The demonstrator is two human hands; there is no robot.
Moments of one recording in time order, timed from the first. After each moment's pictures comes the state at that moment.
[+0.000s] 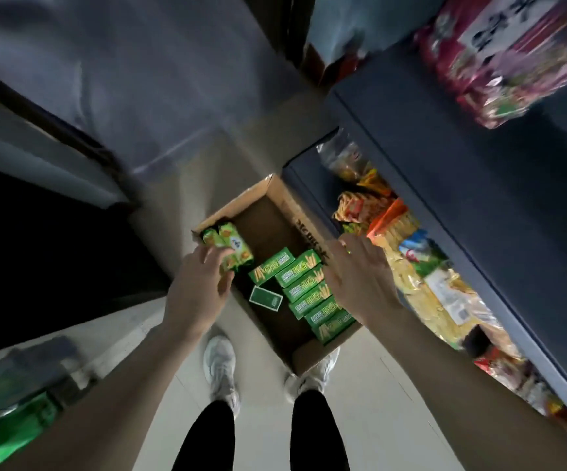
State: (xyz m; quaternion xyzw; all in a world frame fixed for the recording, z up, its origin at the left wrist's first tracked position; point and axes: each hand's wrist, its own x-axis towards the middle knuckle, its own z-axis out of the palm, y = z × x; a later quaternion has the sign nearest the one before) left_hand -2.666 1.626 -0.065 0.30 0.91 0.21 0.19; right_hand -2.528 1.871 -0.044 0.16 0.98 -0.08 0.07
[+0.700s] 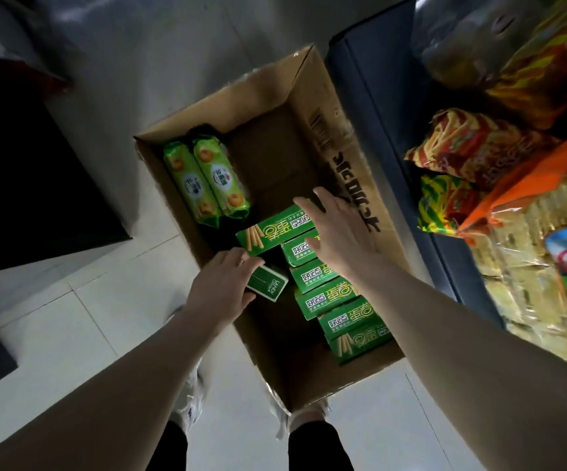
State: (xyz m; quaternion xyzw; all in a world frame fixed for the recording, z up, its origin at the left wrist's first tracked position) left_hand -2.590 1.646 -0.379 0.31 0.87 0.08 0.37; right_hand -2.576 1.875 -0.372 0.08 0.93 -0.13 0.33
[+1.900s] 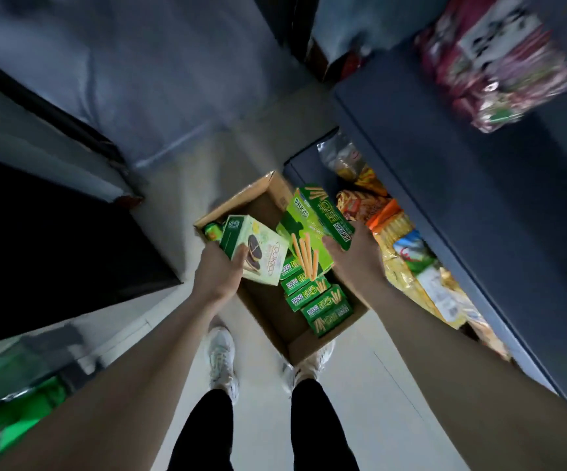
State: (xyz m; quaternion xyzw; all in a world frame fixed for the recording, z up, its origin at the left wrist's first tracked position) left_hand -2.669 1.671 -0.032 0.00 0.87 0.35 0.36; right_hand -2.555 1.889 -0.031 0.45 0.79 -0.40 0.10
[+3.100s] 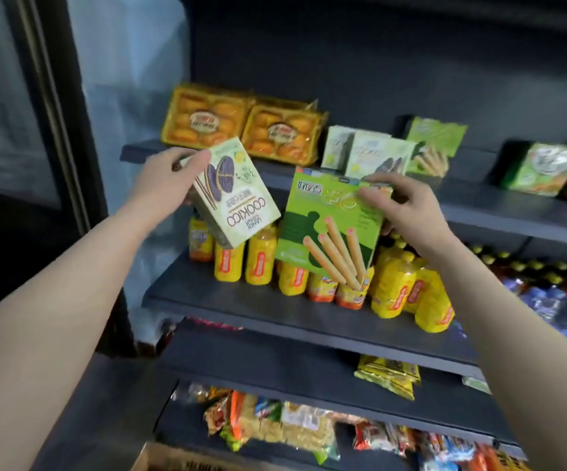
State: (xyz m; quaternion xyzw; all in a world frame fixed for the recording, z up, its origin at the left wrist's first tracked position) left_hand -2.648 1.816 0.637 0.52 0.65 0.55 0.11; right_hand -2.298 1.886 0.646 0.42 0.75 -0.22 -0.46
